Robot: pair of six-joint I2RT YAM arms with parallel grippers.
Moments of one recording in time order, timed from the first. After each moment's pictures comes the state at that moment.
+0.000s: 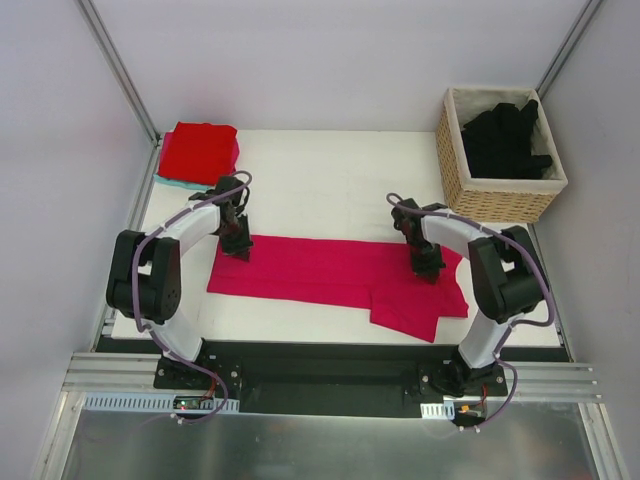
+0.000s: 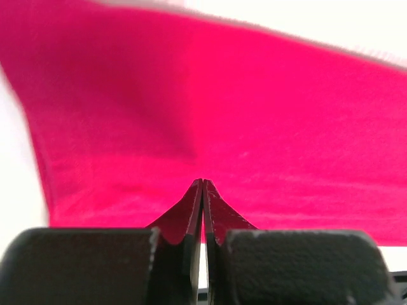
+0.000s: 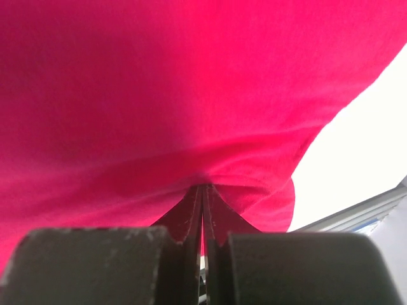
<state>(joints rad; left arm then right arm) -0.20 1.66 1.07 -0.74 0.08 -0.41 0.40 1.74 1.04 -0.91 0.39 0.37</state>
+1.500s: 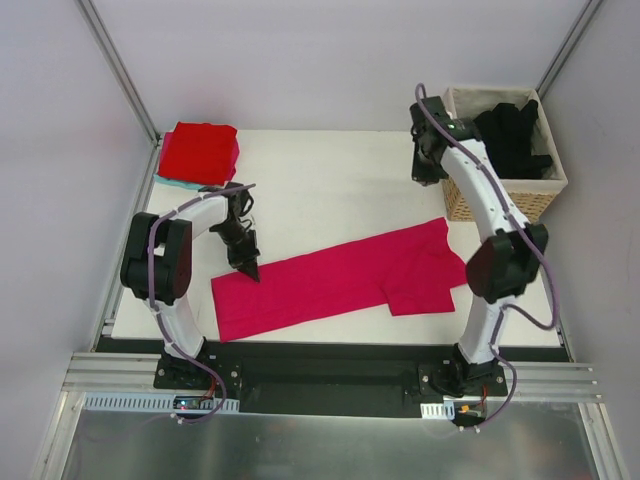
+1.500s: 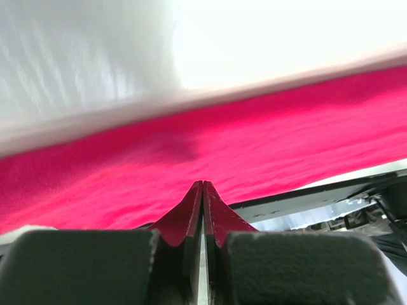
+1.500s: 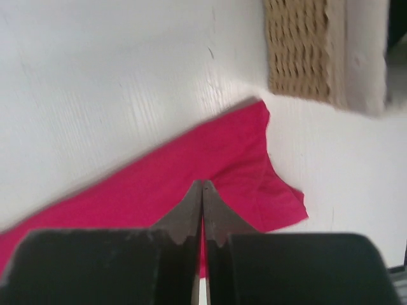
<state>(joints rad) -0.20 1.81 1.14 -1.01 0.37 -0.43 0.31 1.98 2.05 -1.18 0.32 0.34</state>
